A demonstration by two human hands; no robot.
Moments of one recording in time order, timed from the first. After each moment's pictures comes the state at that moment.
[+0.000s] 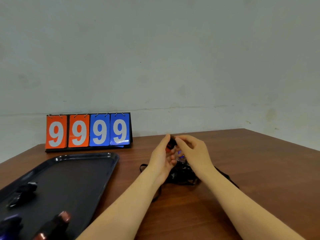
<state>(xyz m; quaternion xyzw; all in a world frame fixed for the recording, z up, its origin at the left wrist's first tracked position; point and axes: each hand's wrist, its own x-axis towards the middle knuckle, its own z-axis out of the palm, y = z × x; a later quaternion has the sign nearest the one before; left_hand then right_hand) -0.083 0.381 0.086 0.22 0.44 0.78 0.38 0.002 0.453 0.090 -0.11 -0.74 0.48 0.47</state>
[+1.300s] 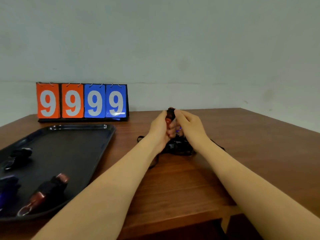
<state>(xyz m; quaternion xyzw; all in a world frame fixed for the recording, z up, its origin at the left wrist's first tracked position) -0.082 0.389 0.086 0.26 0.47 0.77 0.34 -0.001 0.453 0.087 -0.12 -0.75 0.50 0.41</state>
